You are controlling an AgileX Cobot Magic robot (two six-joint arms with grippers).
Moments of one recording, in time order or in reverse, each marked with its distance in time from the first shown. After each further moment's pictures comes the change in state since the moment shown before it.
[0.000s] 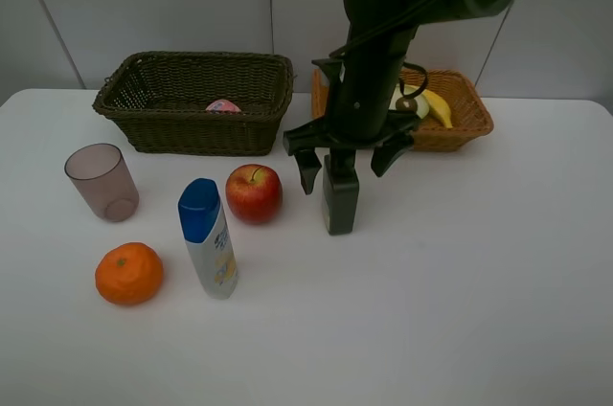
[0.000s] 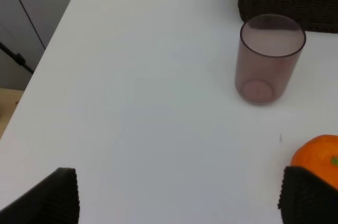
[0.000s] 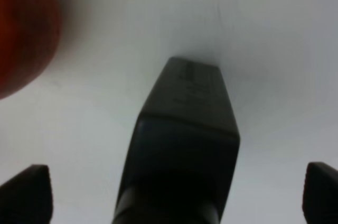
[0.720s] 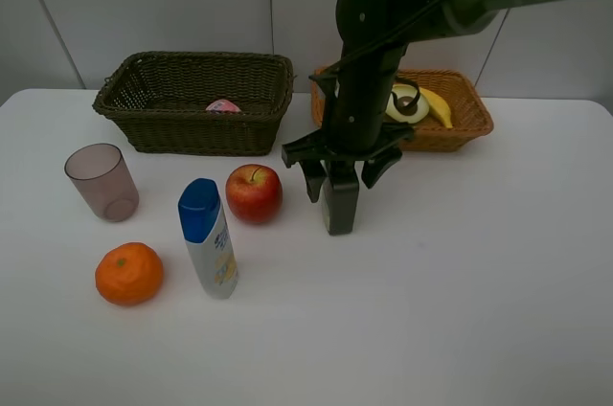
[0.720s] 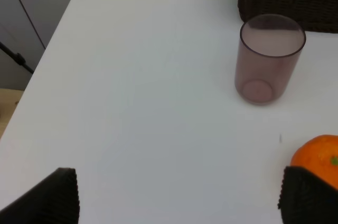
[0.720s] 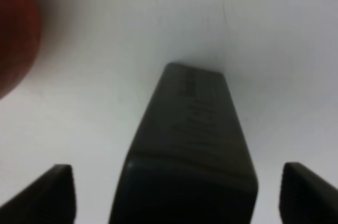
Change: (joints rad) left arm 0.000 0.000 0.000 0.000 0.000 0.000; right arm 0.000 0.046 0.000 0.000 -0.020 0.000
